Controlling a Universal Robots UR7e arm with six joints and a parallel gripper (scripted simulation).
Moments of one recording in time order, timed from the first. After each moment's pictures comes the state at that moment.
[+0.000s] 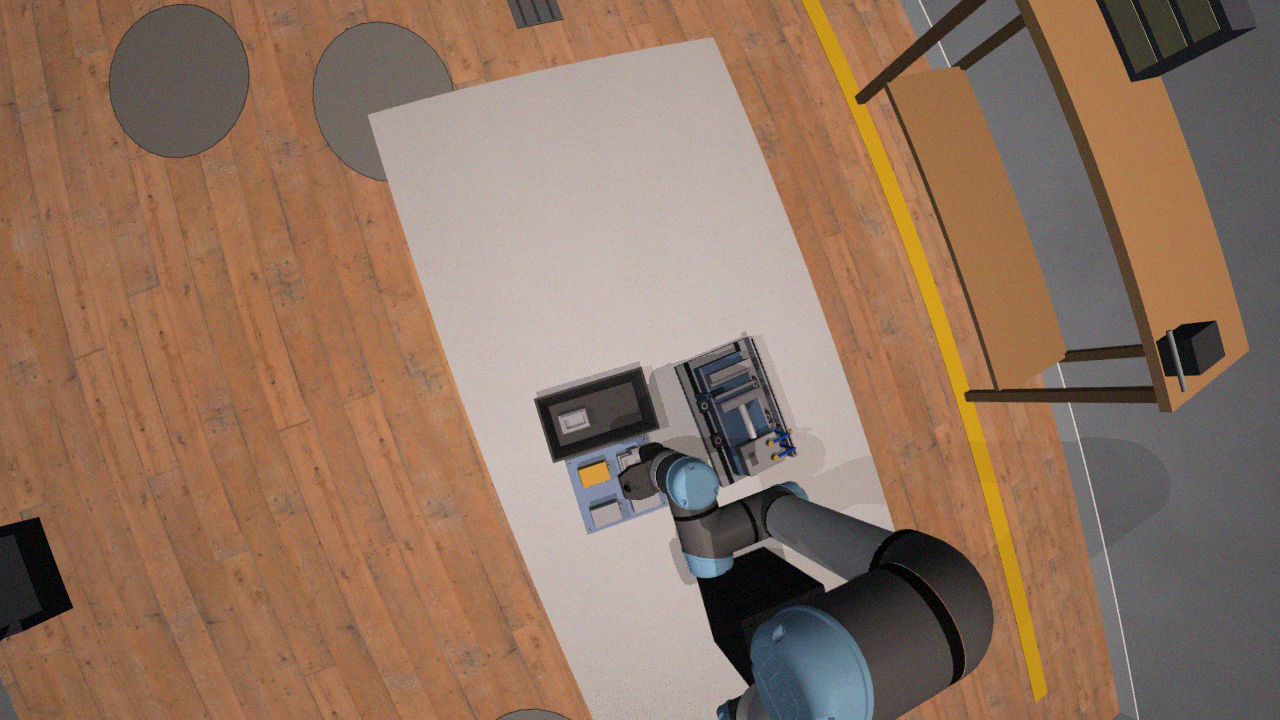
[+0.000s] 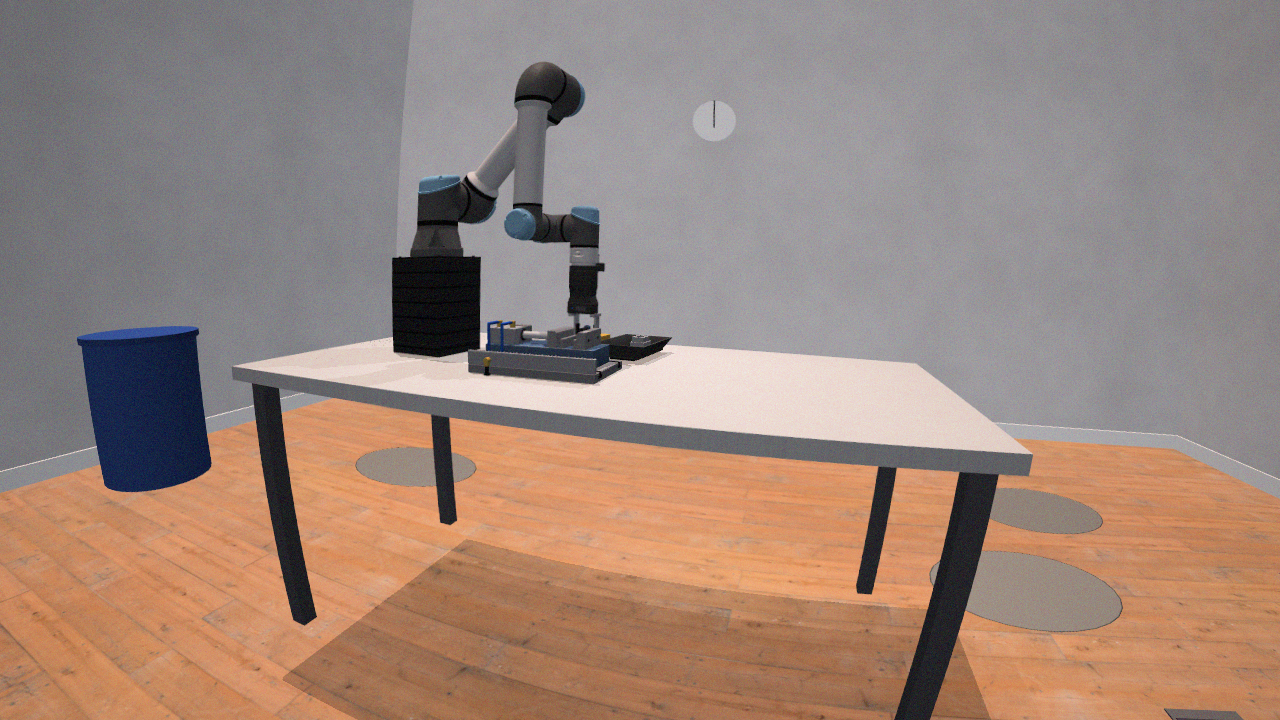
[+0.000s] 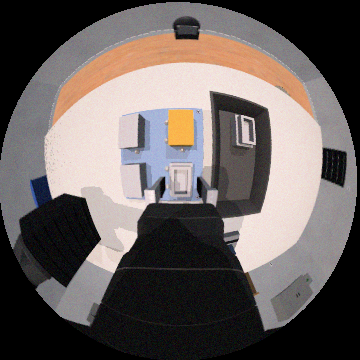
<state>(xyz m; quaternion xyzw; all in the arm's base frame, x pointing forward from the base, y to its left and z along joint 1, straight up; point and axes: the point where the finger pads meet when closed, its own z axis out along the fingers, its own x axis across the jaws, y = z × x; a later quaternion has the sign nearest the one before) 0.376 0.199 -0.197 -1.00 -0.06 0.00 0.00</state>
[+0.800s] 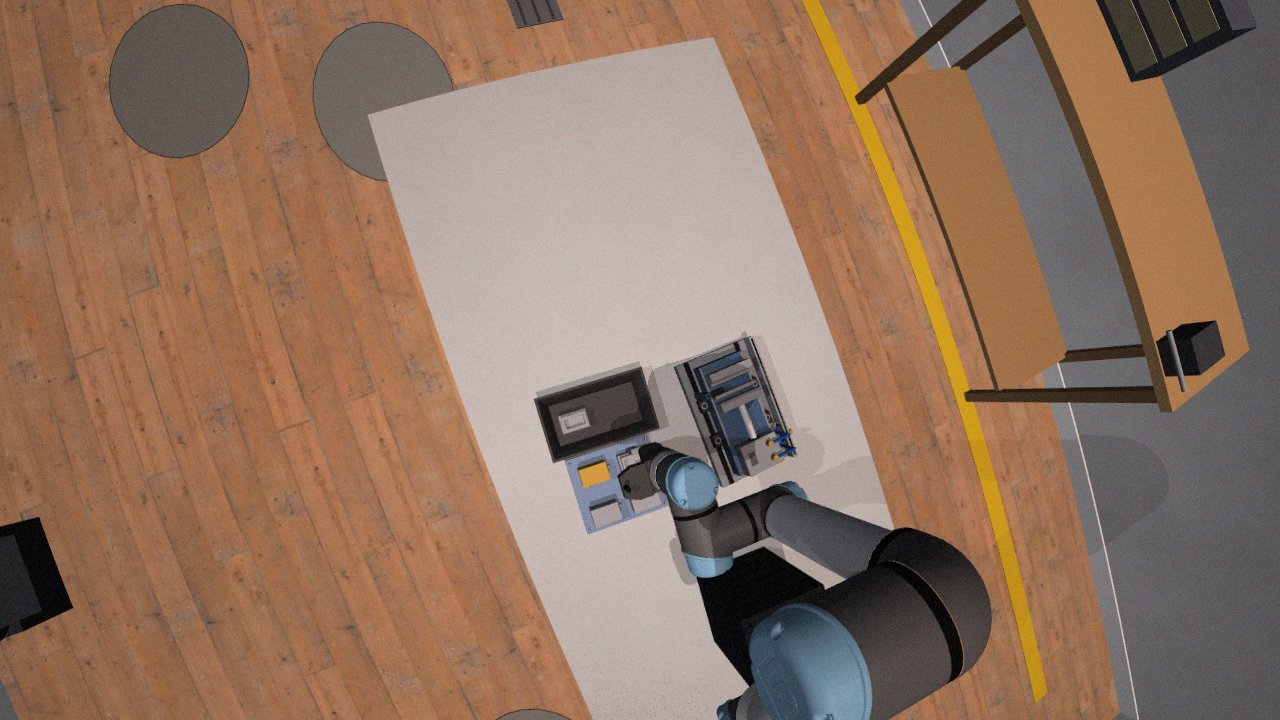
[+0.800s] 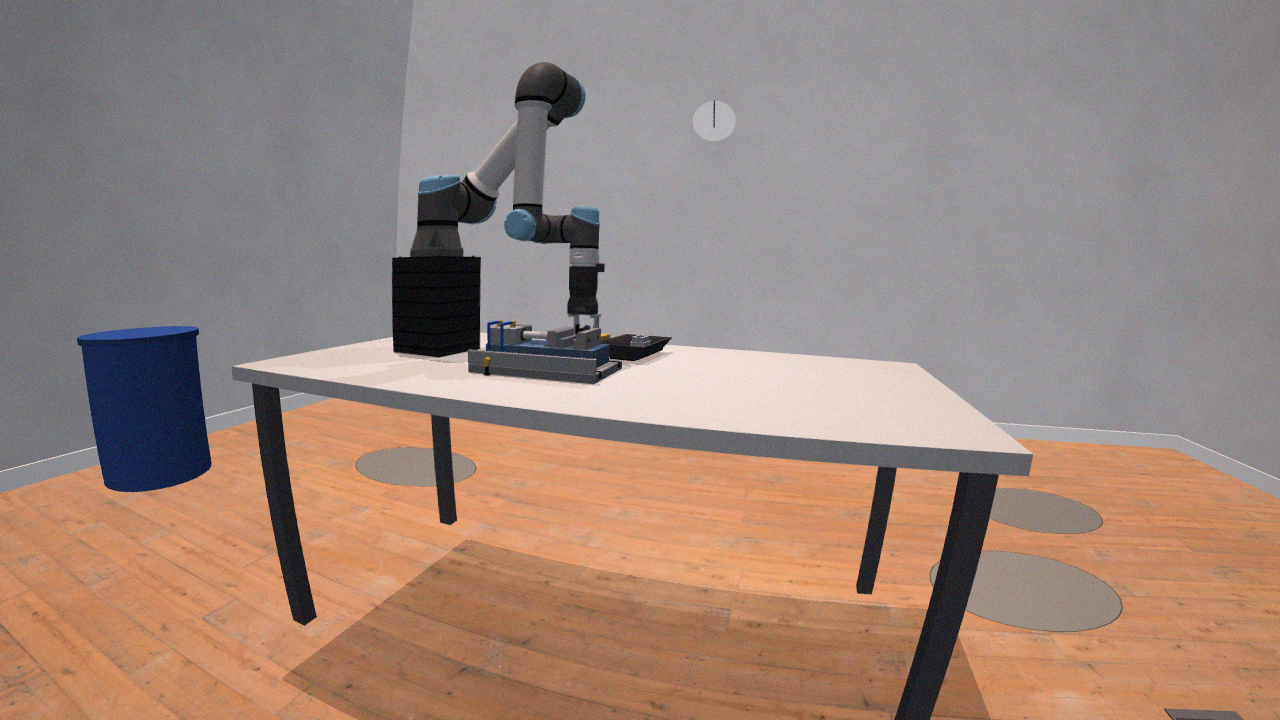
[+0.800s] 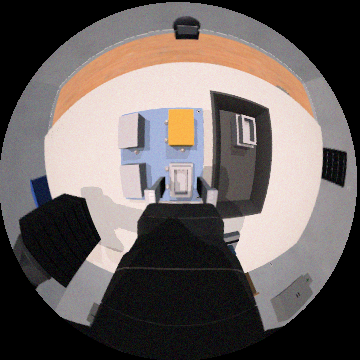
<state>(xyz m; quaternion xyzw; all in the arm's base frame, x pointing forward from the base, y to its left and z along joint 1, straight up) 0.376 0.199 -0.199 -1.00 -0.06 0.00 0.00</state>
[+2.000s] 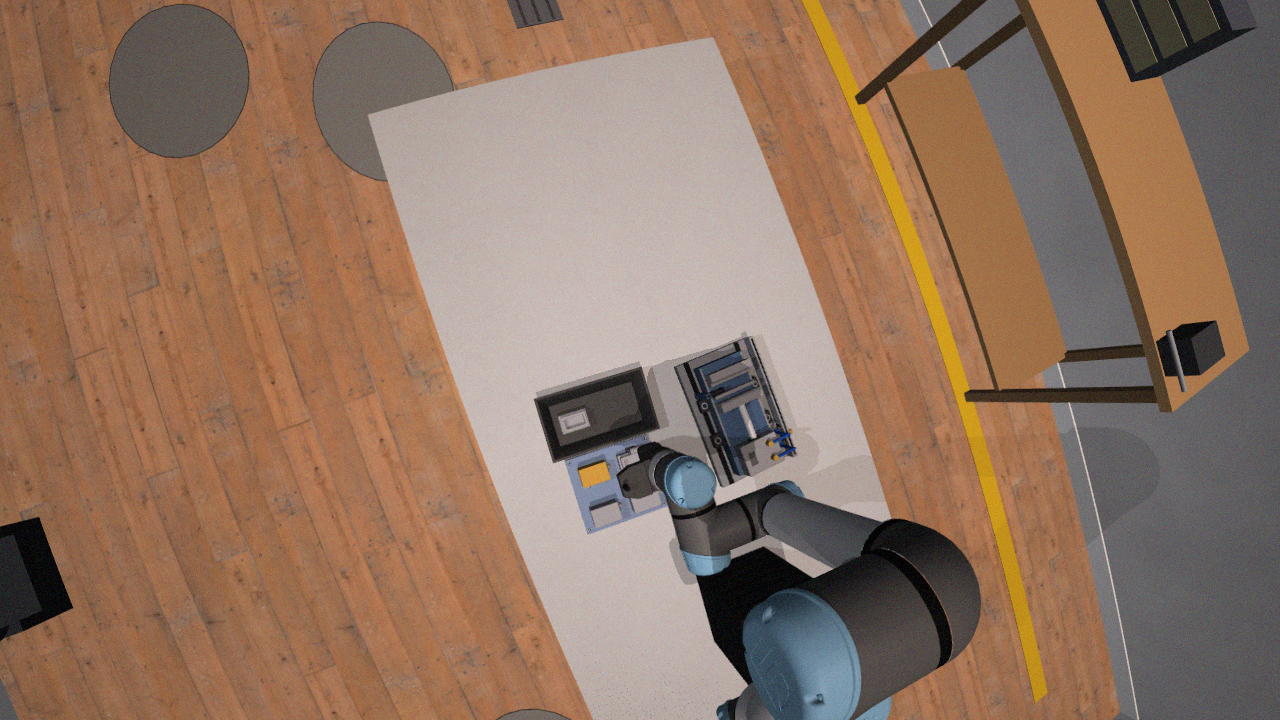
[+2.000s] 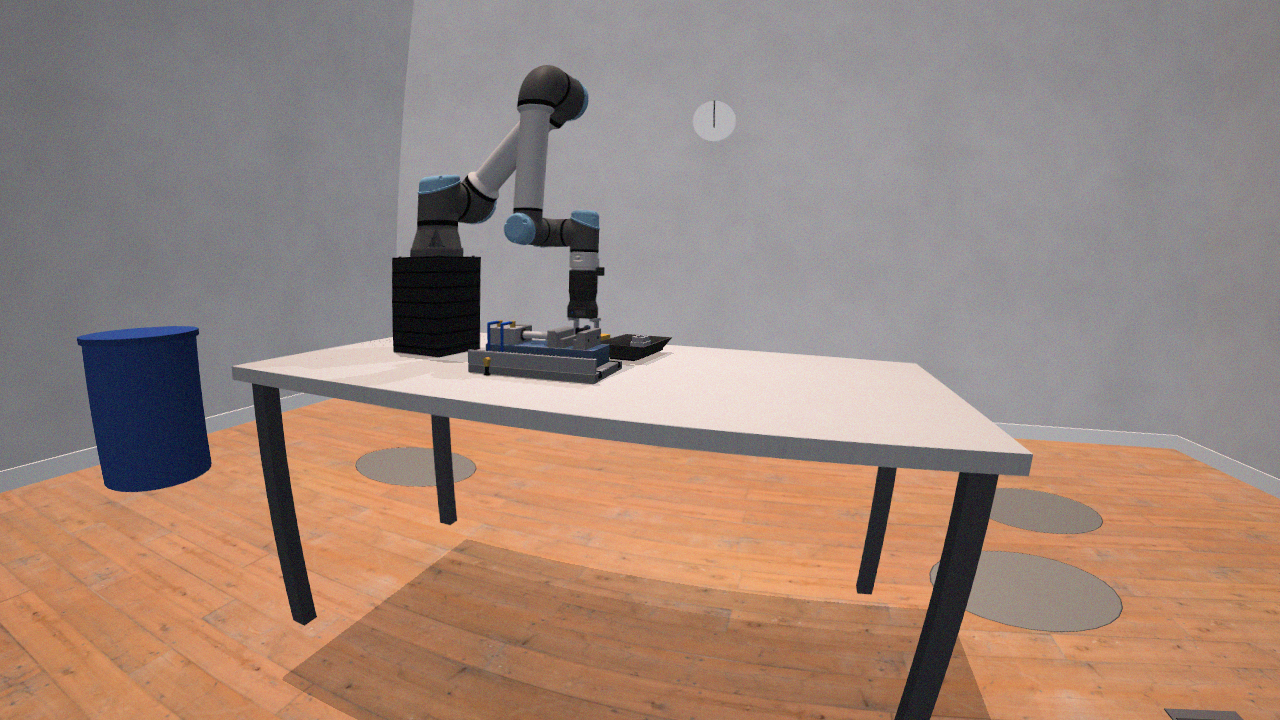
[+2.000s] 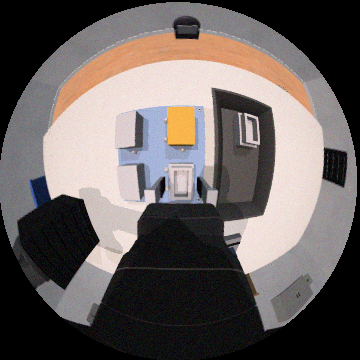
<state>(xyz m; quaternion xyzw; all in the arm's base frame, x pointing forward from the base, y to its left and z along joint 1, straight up) 0.376 0.199 -0.209 -1.00 -0.06 0.00 0.00</state>
